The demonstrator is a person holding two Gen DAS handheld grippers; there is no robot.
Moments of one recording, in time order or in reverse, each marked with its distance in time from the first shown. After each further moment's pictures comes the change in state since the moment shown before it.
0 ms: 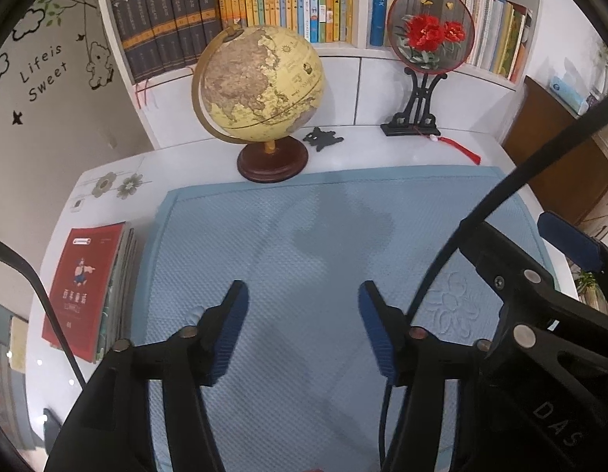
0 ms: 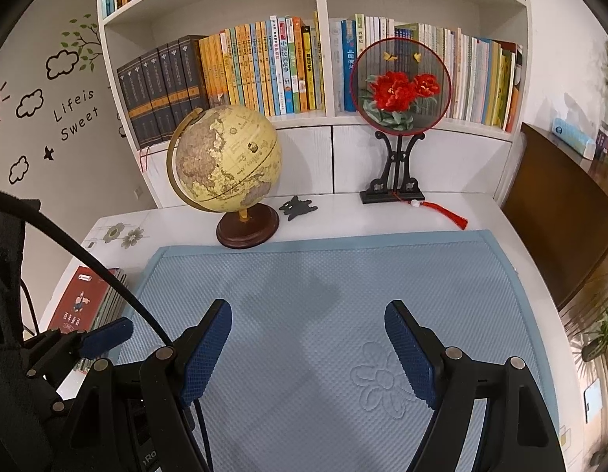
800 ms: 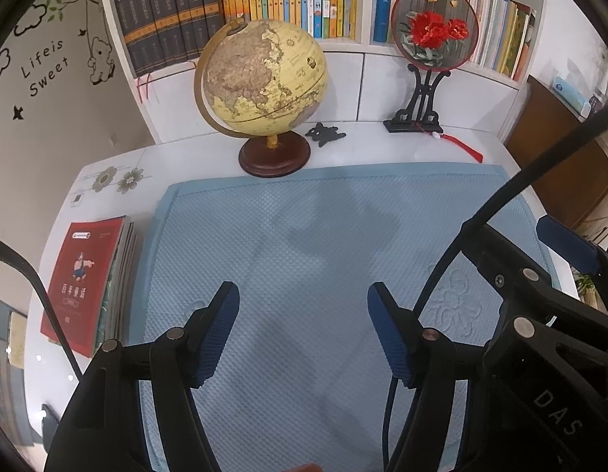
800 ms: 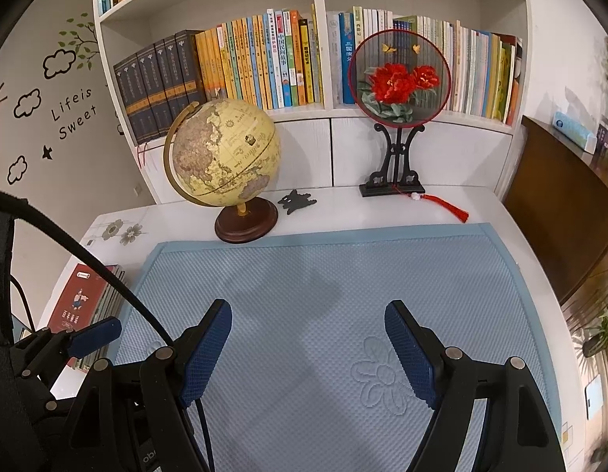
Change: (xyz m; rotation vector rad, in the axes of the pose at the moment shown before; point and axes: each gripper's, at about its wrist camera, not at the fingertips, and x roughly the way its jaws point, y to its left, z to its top) left arm 0.004 0.003 -0.002 -0.007 0.017 -0.004; right arm 0.008 -0.003 -0.004 0.013 0.022 -0.002
